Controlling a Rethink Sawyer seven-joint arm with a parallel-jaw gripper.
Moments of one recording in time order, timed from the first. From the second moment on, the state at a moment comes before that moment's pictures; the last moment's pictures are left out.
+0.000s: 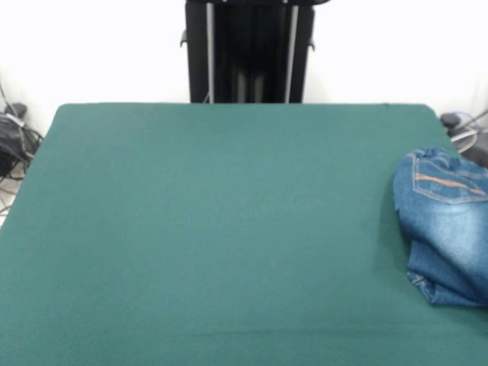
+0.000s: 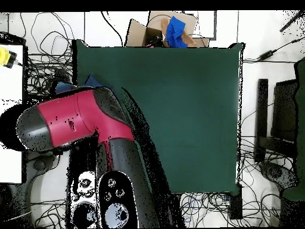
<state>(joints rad) -0.05 -1.02 0.29 1.58 -0.22 0.95 2.18</state>
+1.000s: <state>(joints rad) -0.31 -0.93 0.37 1.76 -0.37 0.45 2.18</state>
